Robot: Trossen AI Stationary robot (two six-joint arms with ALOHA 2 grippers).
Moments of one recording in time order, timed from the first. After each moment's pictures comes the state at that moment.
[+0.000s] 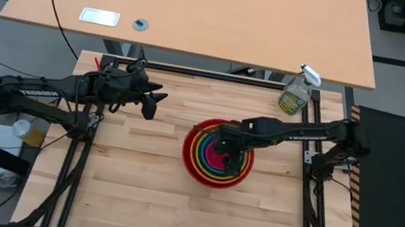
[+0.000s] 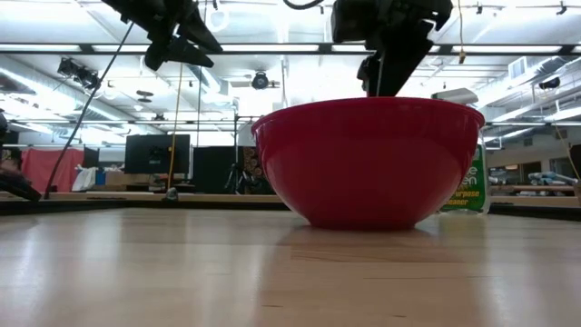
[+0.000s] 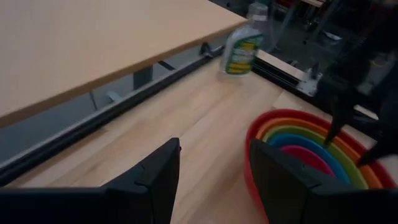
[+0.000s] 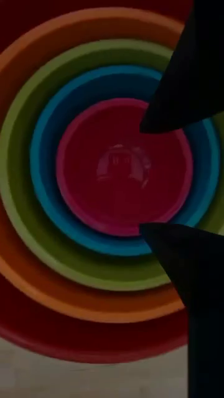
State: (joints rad) left arm 0.19 0.90 0.84 -0.33 -0.33 -0.38; right arm 0.06 1.67 1.41 -0.99 -0.03 0.08
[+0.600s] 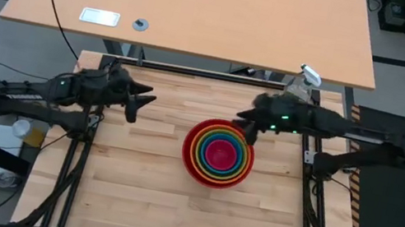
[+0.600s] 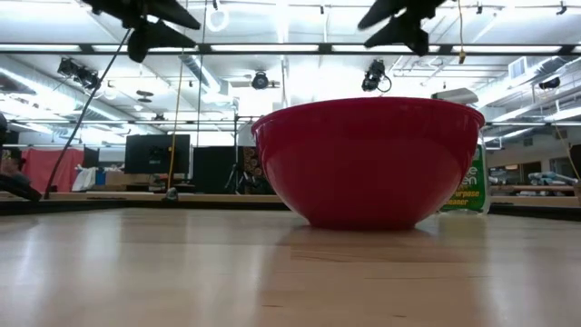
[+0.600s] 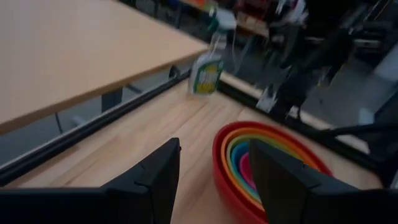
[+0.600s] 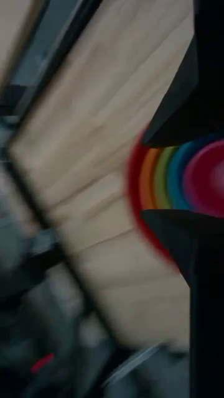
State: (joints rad) left arm 0.16 0.67 0.73 -0.30 -0.25 -0.36; right arm -0.11 1.14 1.09 -0.48 0.08 0.48
